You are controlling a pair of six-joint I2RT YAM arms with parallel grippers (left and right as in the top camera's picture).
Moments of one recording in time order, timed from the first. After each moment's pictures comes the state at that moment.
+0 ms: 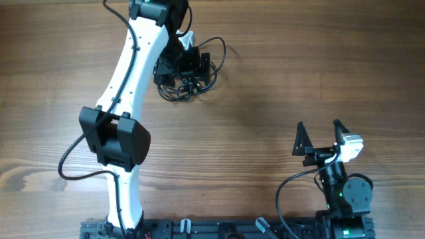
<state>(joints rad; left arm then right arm) -0.30 2.18 2.25 -1.68 0.28 -0.26 0.07 0.01 0.01 0.00 -0.06 0.18</state>
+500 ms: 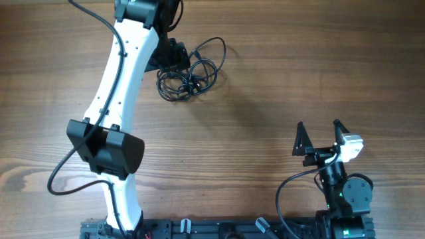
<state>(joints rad) -0.29 2.09 2.25 -1.68 -0.13 -0.57 0.07 0.01 0.01 0.00 -0.06 0.18</state>
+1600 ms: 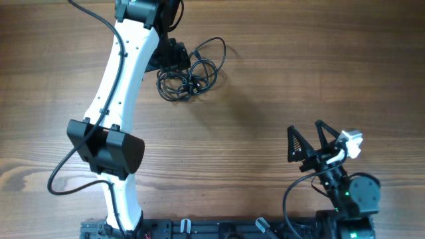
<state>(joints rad) -0.29 2.09 2.25 -1.68 -0.13 -0.58 0.07 0.10 0.16 -0.09 -0.31 0.47</state>
